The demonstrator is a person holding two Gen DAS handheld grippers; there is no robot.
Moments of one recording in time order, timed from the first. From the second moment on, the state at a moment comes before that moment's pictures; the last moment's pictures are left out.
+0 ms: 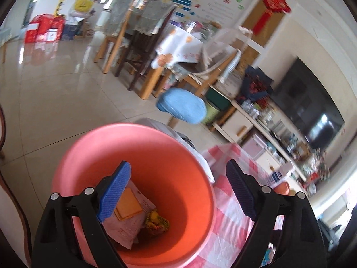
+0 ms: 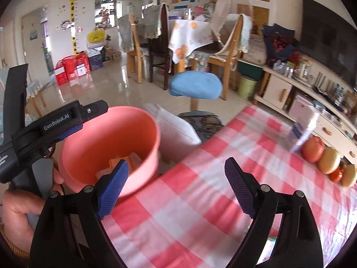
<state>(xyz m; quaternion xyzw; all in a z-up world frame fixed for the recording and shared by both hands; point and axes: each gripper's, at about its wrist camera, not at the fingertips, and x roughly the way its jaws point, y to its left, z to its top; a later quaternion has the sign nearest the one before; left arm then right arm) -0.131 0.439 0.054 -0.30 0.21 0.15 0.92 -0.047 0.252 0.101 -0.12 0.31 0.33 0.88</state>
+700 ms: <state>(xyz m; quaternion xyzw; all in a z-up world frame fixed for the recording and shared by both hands) -0.095 0.347 0.062 -0.22 0.26 0.08 0.94 -0.066 0.143 0.126 -0.12 0.29 0.26 0.91</state>
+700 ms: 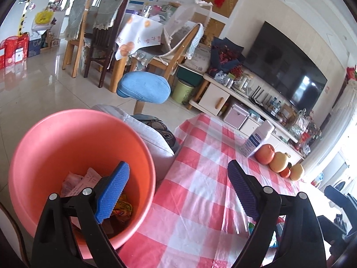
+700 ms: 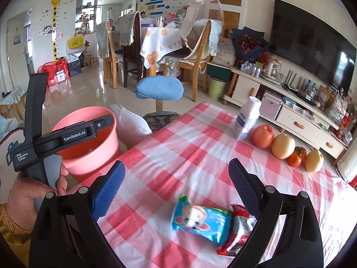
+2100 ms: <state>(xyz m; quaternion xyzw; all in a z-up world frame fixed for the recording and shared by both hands) -0.071 0.189 0.052 -0.03 0.34 -0.12 0.93 -0.048 -0.014 0.119 -0.01 0.32 0.16 0.93</state>
